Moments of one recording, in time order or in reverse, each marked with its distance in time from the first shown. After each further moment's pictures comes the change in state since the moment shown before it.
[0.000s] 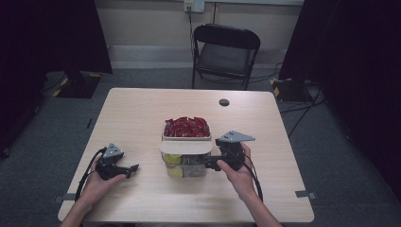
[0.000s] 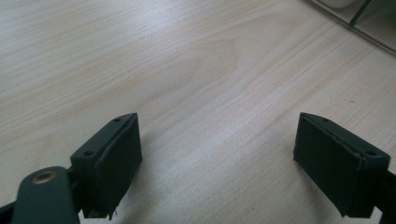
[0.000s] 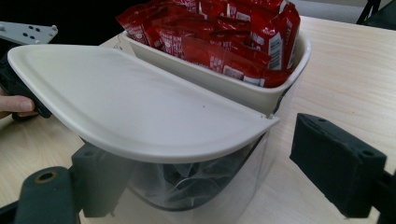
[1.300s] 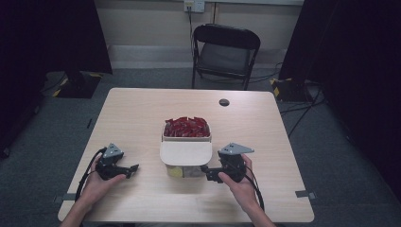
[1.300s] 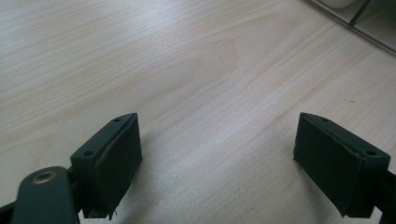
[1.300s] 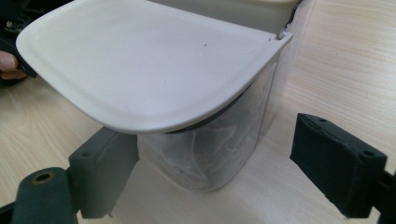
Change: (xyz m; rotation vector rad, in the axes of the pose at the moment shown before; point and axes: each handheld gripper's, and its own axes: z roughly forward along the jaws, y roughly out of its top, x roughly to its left) left arm 0.000 0.000 0.000 -0.001 0.000 -0.001; right arm 0.004 -0.034 -0.002 0.071 -0.027 -0.007
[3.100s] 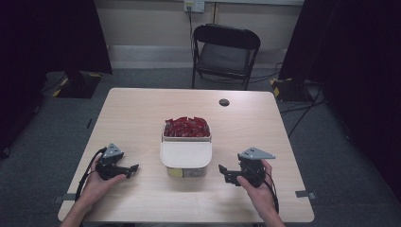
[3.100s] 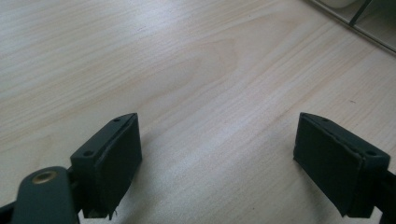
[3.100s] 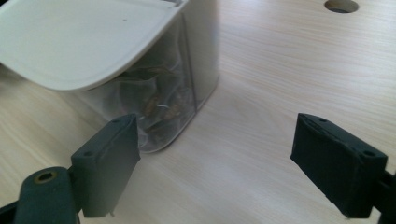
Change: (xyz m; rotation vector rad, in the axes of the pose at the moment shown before) left arm 0.000 0.000 0.000 0.000 0.000 0.000; right arm -0.028 -0.022 -0.036 -0.001 -0.109 0.039
